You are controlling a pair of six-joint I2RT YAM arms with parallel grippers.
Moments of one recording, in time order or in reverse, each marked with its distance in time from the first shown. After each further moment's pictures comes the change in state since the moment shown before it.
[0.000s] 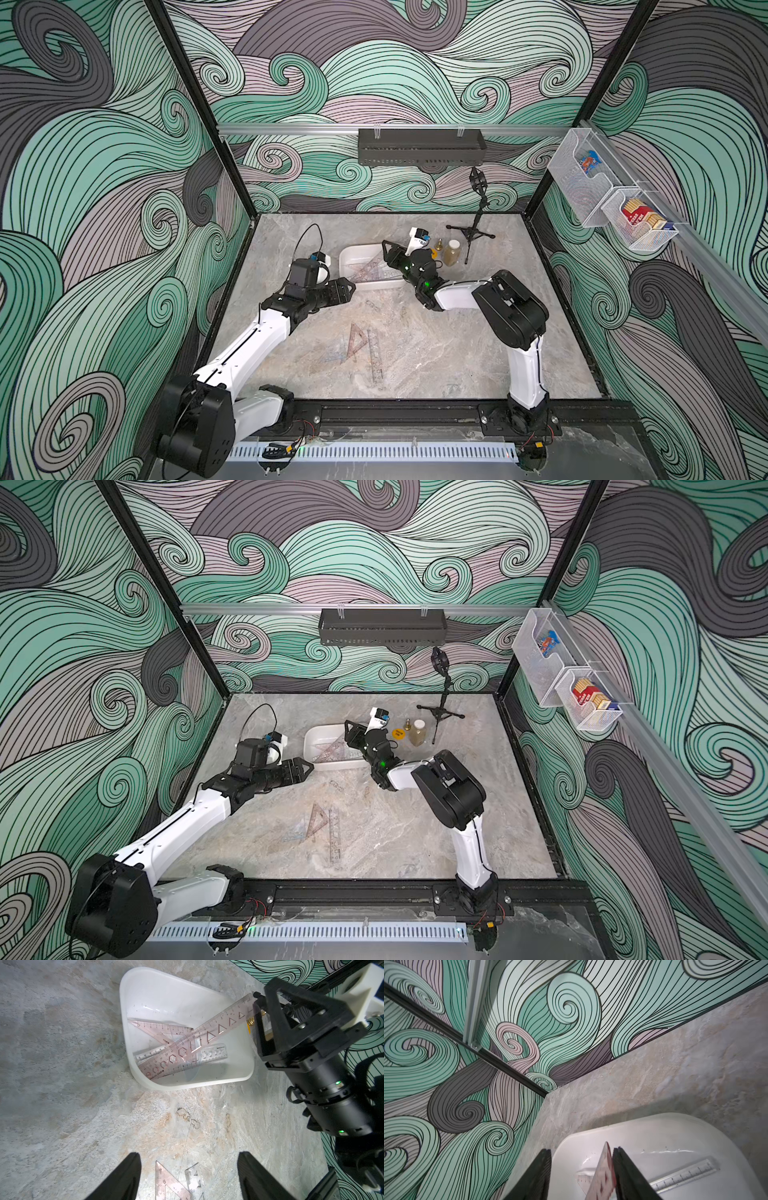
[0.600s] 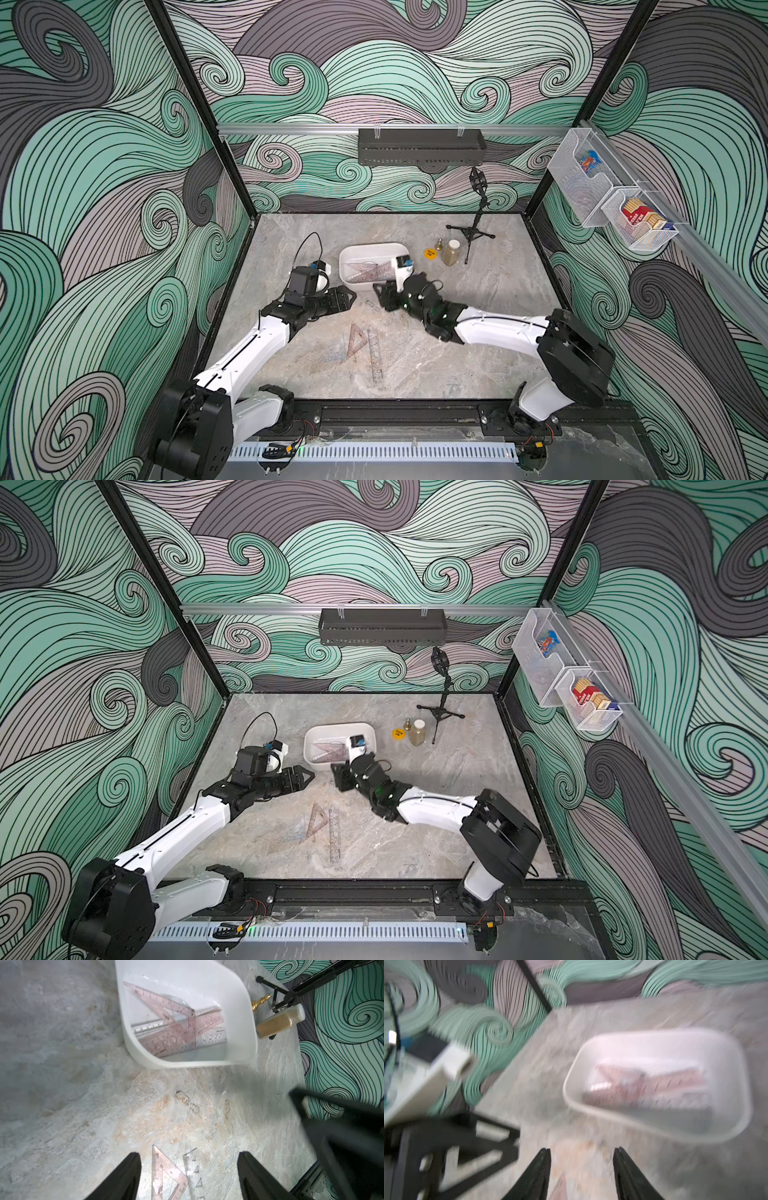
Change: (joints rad) left arm 0.000 -0.045 -0.096 0.009 0.037 -0.046; right arm 0.394 -0.441 -0.261 -0.573 0.109 -0.310
